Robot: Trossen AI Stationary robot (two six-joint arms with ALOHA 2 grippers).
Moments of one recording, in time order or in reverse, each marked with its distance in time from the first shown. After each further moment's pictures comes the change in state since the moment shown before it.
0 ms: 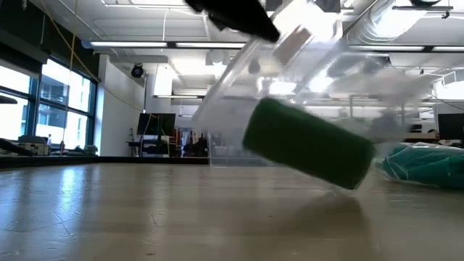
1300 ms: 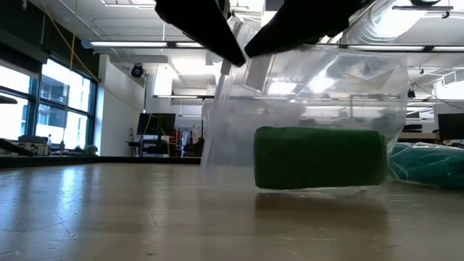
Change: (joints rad) left arm -0.019 -0.009 0.000 -0.182 0.027 -0.074; right arm -0.249 0.125 0.000 0.136 -0.415 -0.170
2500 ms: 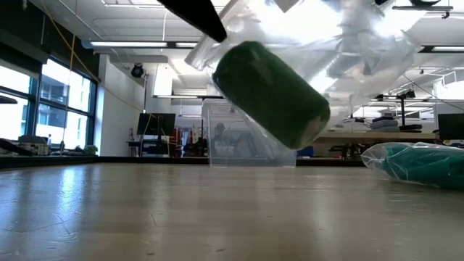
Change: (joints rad) left arm -0.032 -0.071 0.035 -0.137 -0.118 -0.032; right arm 0.254 -0.148 0.000 -0.248 0.327 0.243
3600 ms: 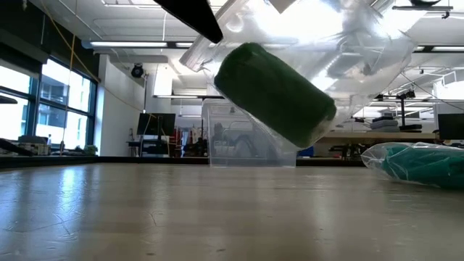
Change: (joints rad) left arm 0.000 0.000 0.000 -0.017 0.016 -0.019; right arm -0.088 0.001 0.000 0.269 -0.045 -0.247
